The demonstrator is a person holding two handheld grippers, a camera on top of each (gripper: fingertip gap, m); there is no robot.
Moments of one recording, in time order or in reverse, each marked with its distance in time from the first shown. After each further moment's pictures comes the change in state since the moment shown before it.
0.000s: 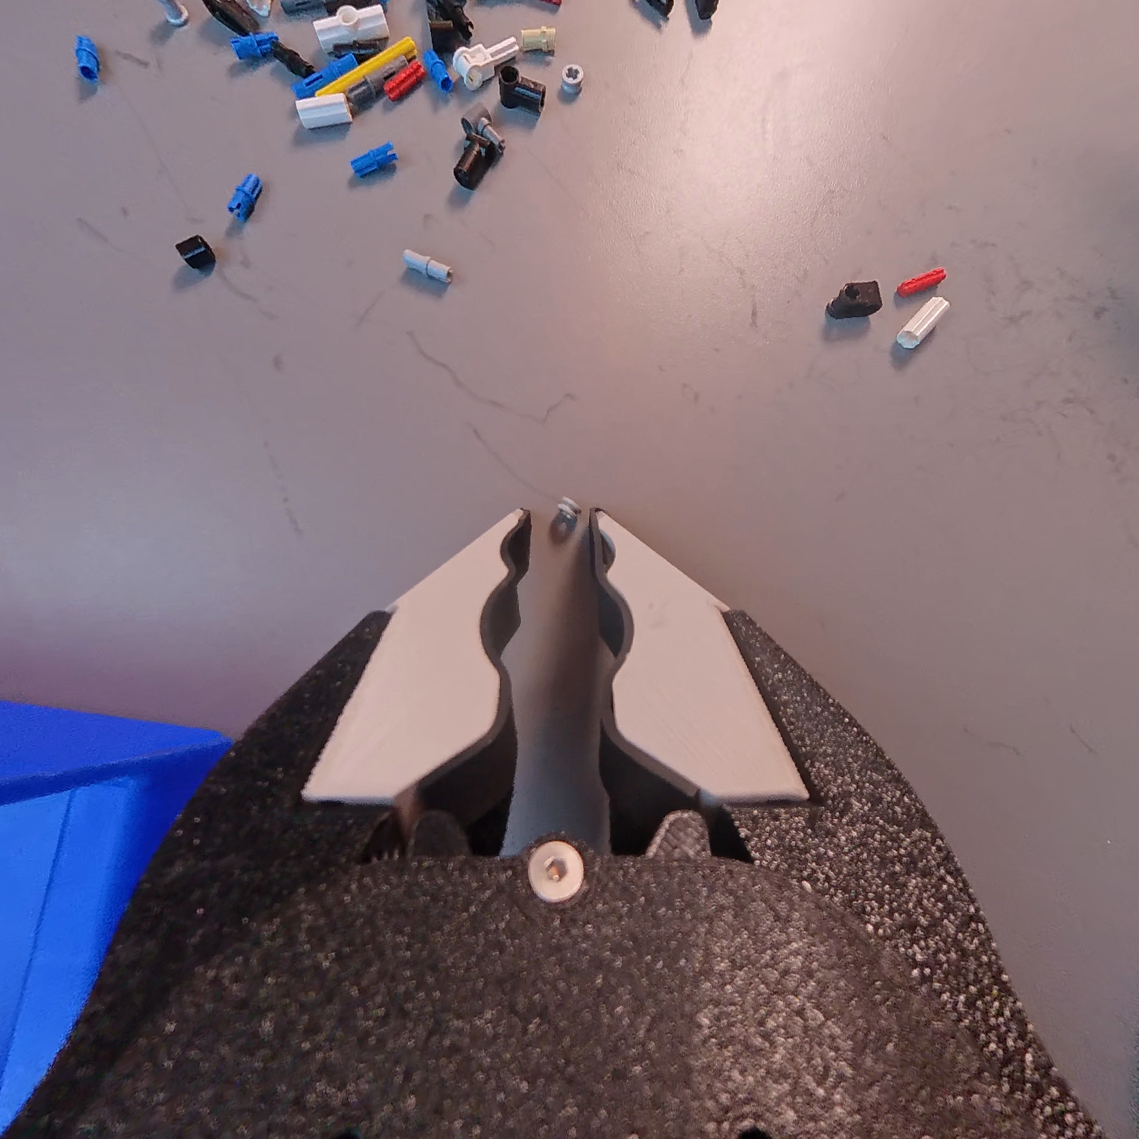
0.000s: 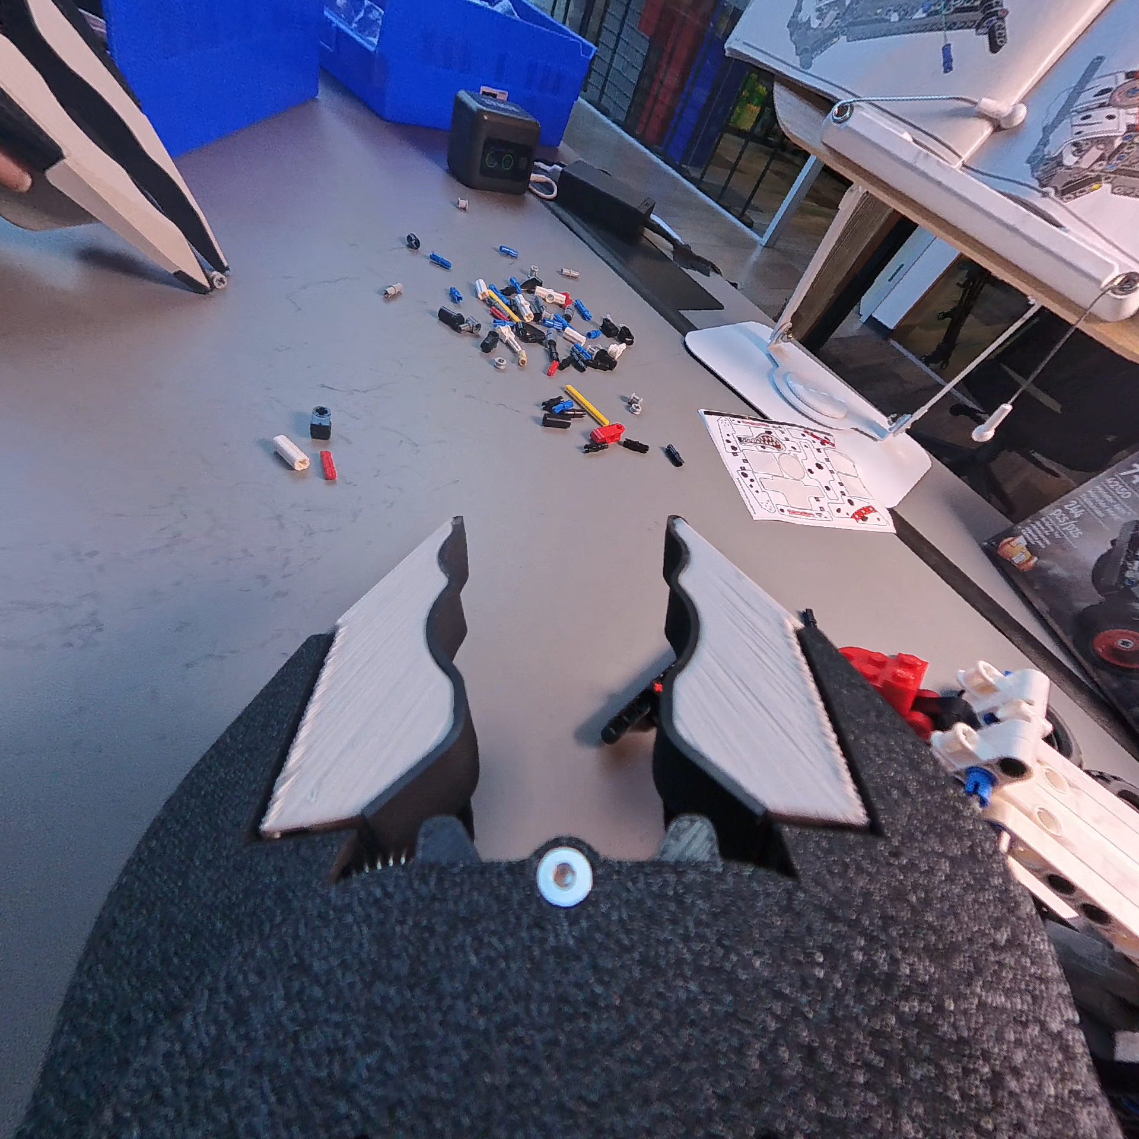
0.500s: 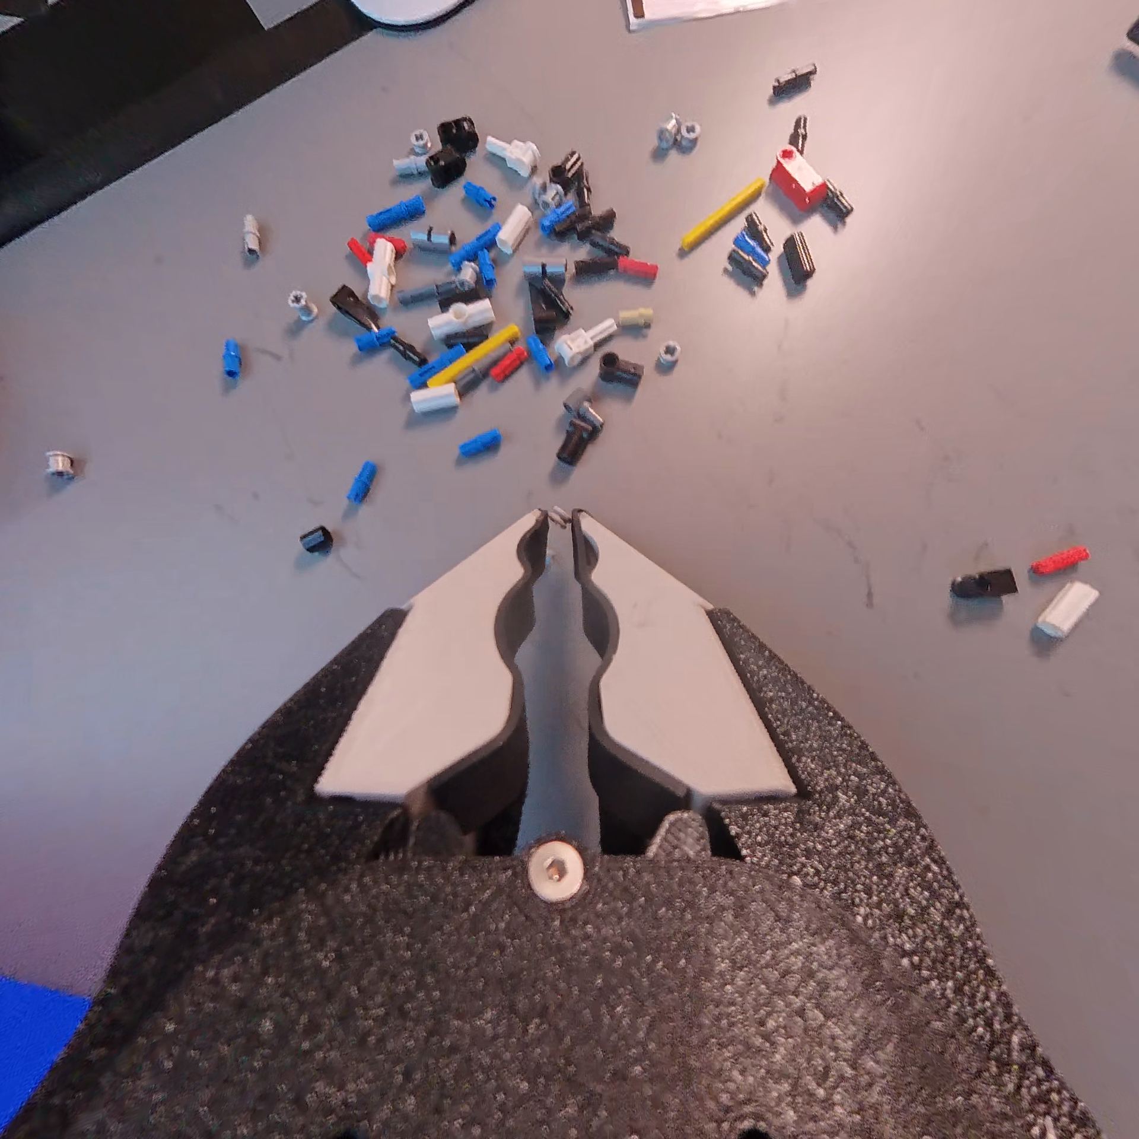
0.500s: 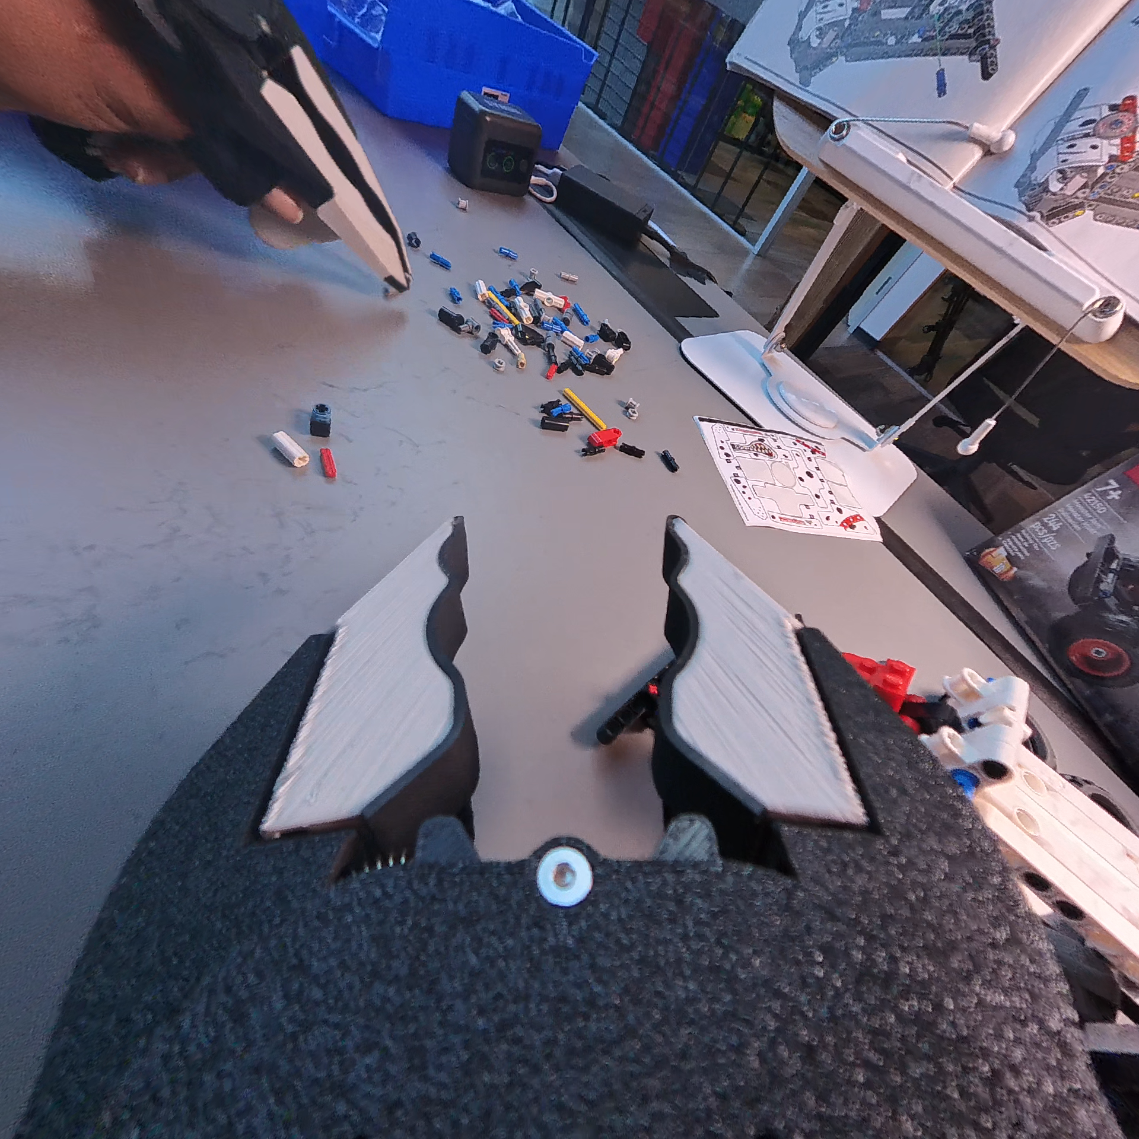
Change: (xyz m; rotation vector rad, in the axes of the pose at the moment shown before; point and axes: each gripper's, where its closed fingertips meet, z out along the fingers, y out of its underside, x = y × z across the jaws) left arm -0.033 -0.078 0.048 0.076 -0.078 0.052; right arm -0.001 -0.002 -0.002 0.002 0.011 -0.030
